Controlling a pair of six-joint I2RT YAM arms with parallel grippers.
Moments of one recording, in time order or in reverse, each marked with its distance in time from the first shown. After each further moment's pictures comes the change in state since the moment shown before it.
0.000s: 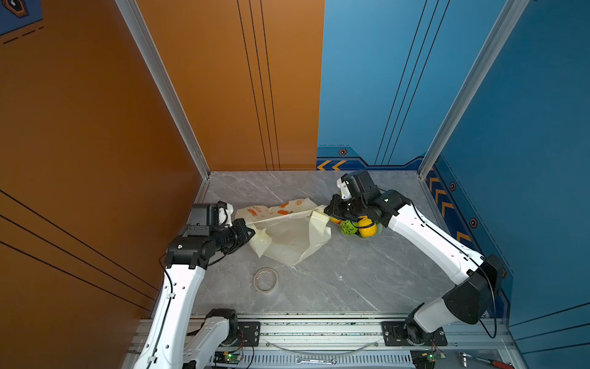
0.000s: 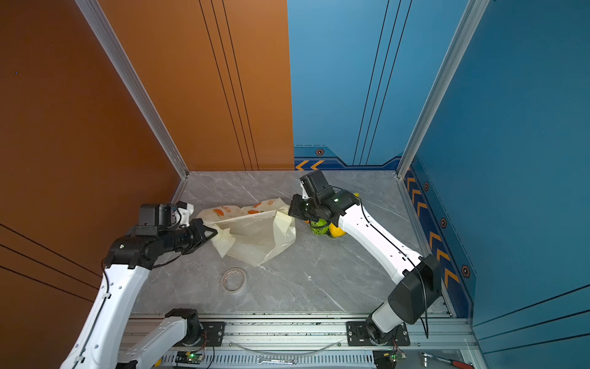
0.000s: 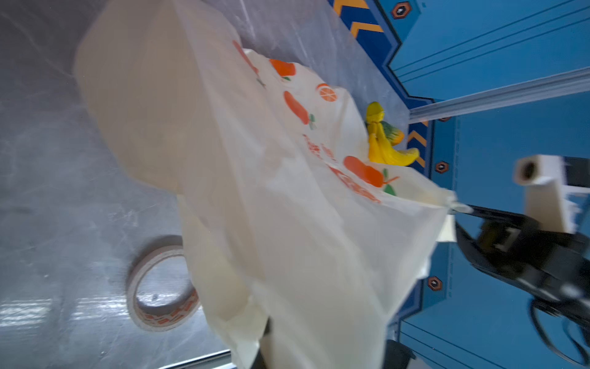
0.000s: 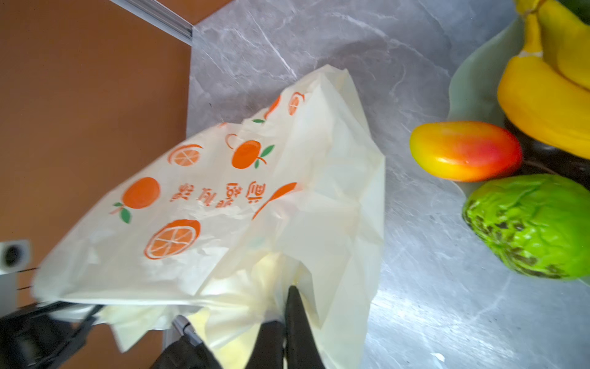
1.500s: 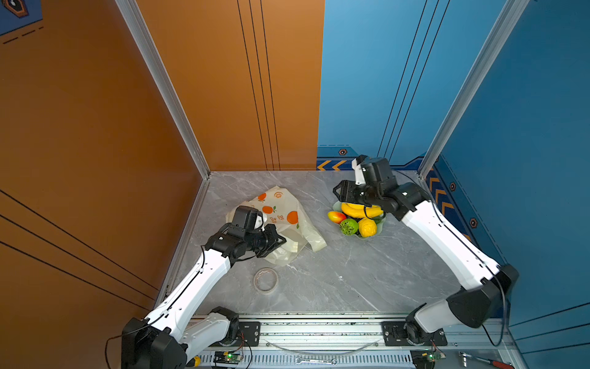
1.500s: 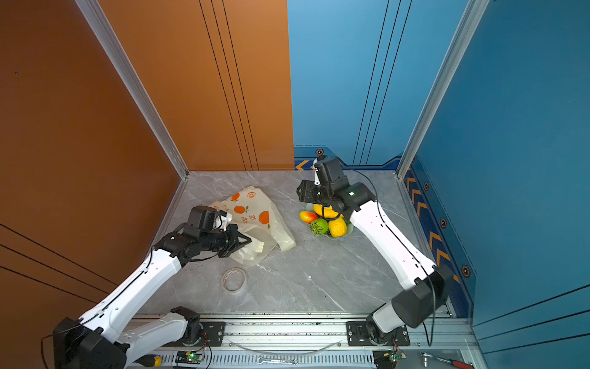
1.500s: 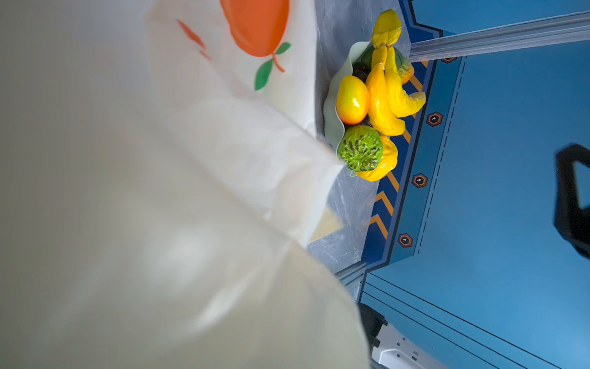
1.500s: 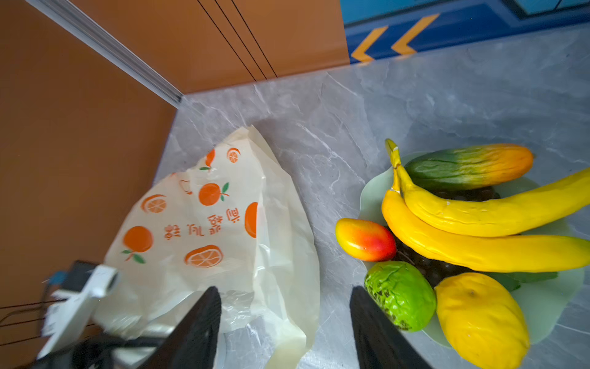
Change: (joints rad) left arm -0.325 0.152 -0.246 0.404 0.005 -0.314; right arm -0.085 -0.091 0.124 -0.026 0.146 -0.220
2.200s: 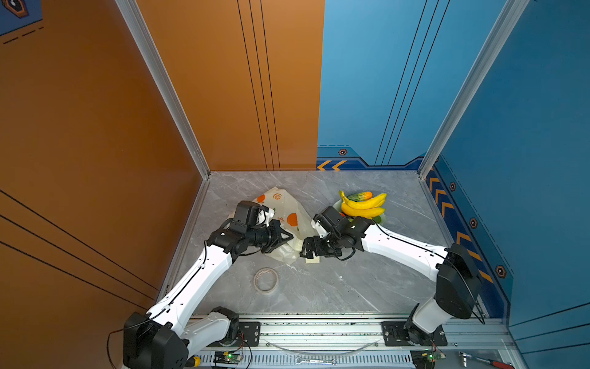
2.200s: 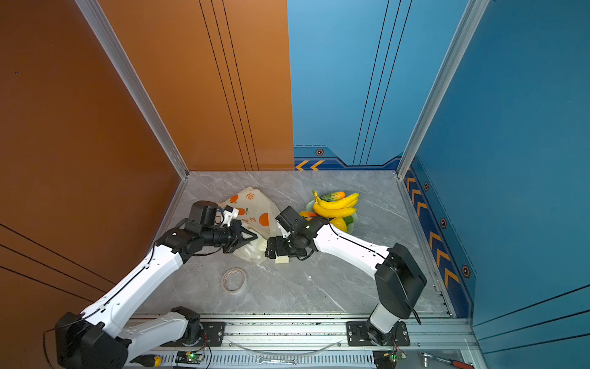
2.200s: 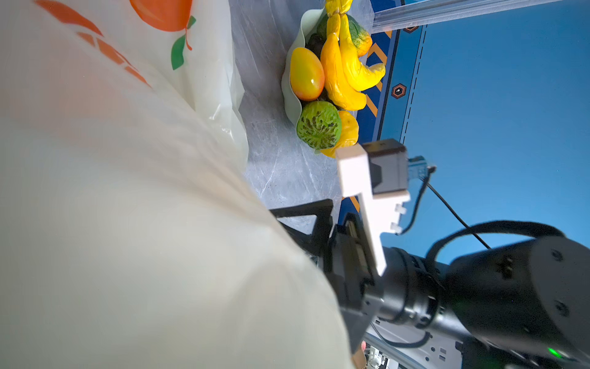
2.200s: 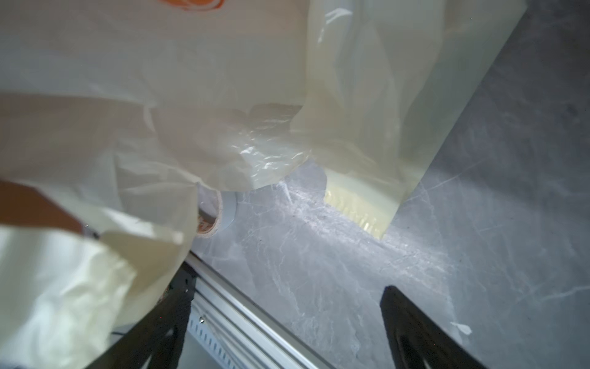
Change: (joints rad) left arm -0.003 0.026 0.050 0.029 0.135 -0.005; right arm 0.305 0.221 -0.355 0.118 -0.186 0.120
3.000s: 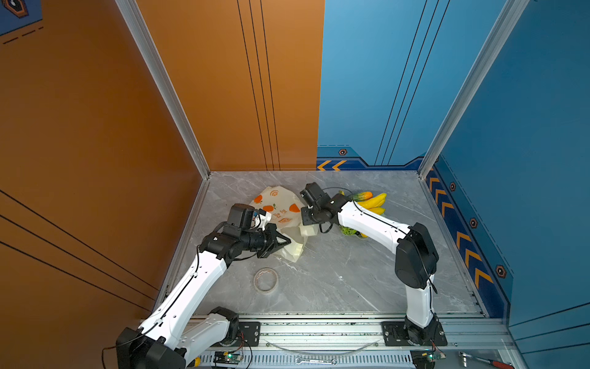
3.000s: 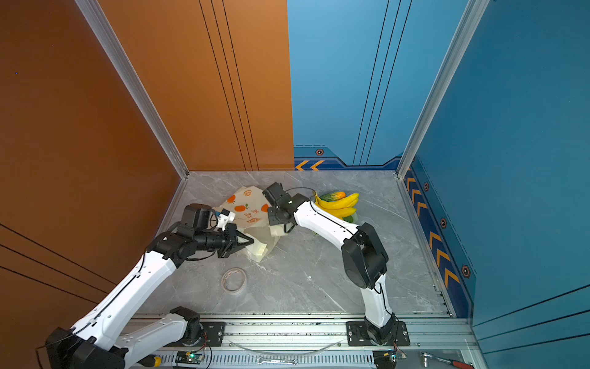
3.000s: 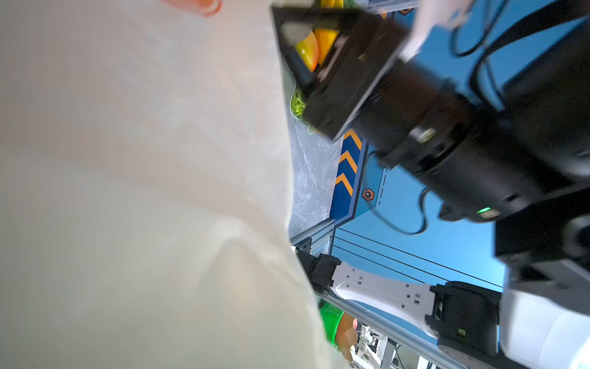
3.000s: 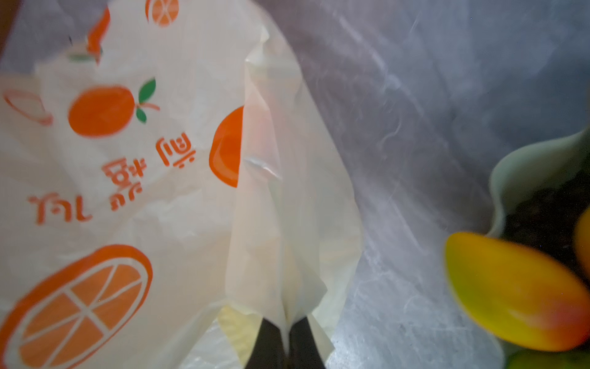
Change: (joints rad) left arm 0.027 -0.079 0.001 -0.134 0.060 0.040; right arm -0.102 0.310 0.518 -0.029 0.391 -0.154
